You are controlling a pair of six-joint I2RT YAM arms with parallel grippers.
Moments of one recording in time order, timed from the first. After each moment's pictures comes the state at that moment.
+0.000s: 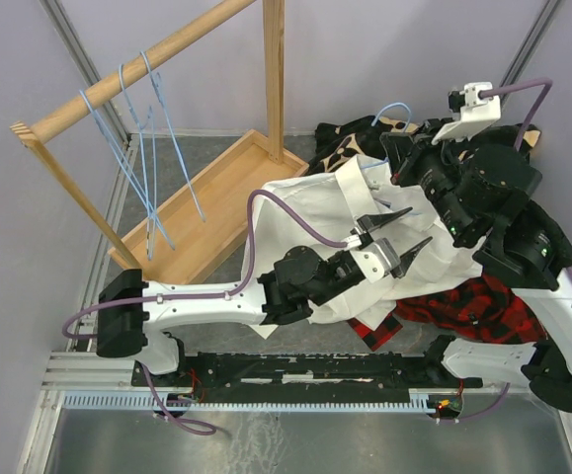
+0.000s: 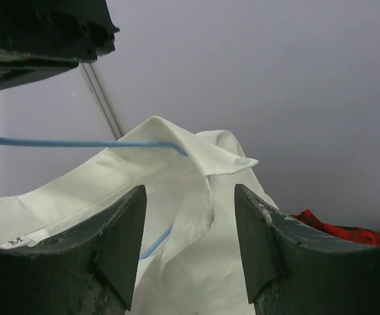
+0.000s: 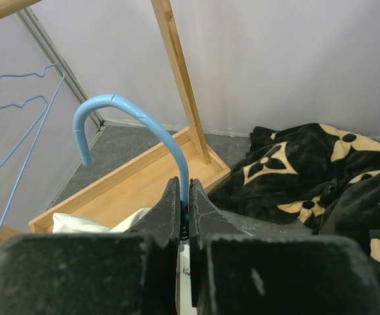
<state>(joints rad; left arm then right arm) -1.38 1.55 1.23 0.78 -0.22 0.43 0.86 1.13 1.77 -0.60 0.55 0.23</state>
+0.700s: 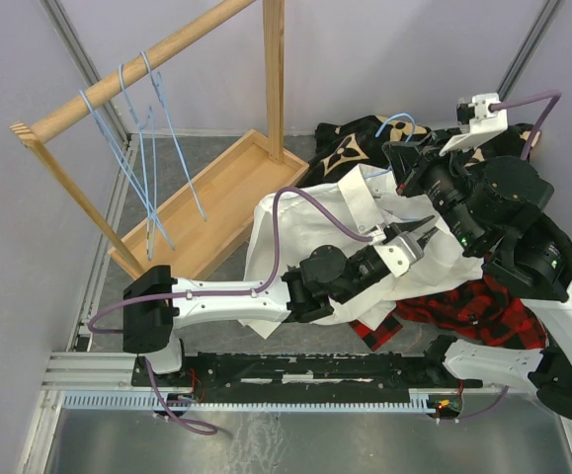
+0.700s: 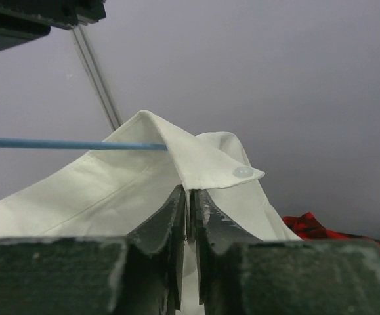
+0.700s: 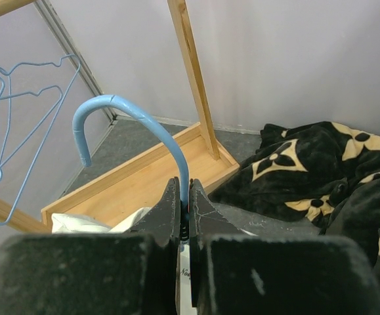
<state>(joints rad) -1.38 1.70 1.34 0.80 -0.27 0.39 0.86 1.06 1.70 -0.59 0.49 0.24</state>
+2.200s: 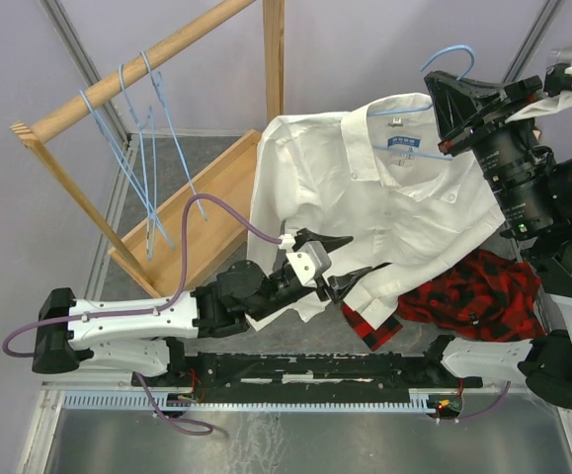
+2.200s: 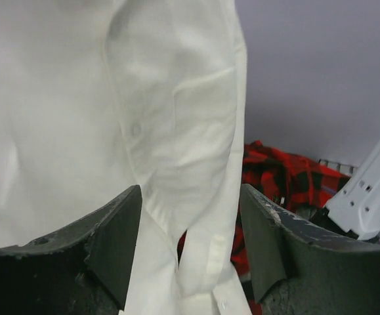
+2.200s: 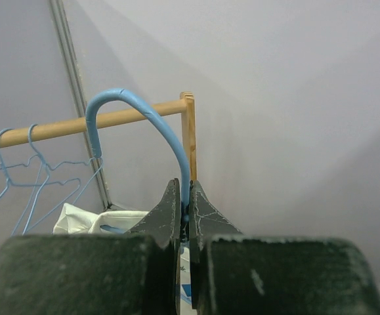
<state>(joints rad) -1.38 1.17 0.94 0.49 -0.24 0.16 0.86 1.14 2.01 -0.41 0.39 -0.11</state>
